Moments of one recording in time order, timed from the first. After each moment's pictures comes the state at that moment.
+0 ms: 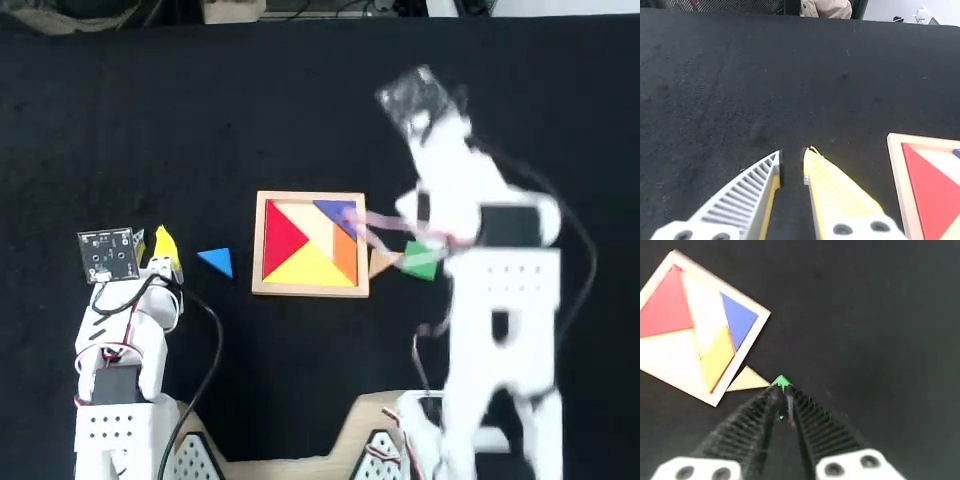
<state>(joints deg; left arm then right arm) -8.5 -91.1 96.7 27.4 2.2 0.1 -37.7 29.2 71.6 33.2</state>
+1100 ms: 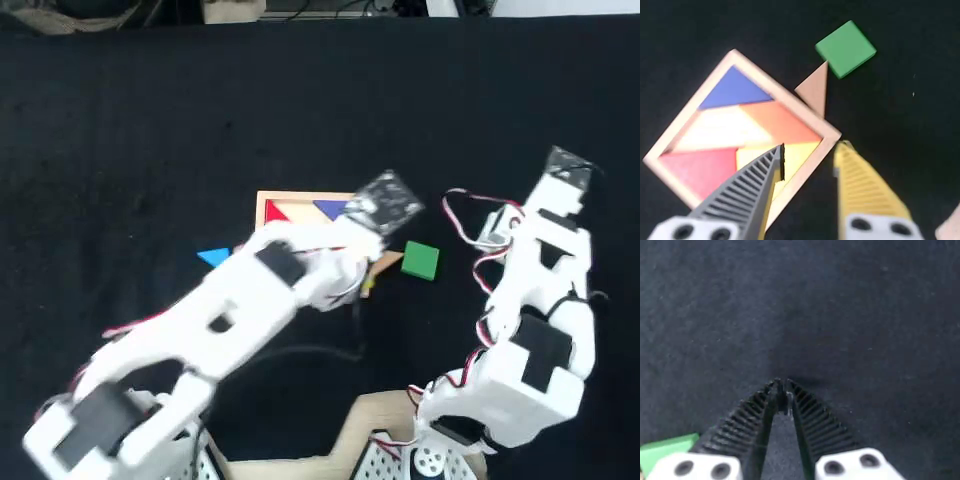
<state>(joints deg) 38.0 -13.8 33.2 45.1 -12.6 28.6 7.2 31.0 42.2 -2.2</state>
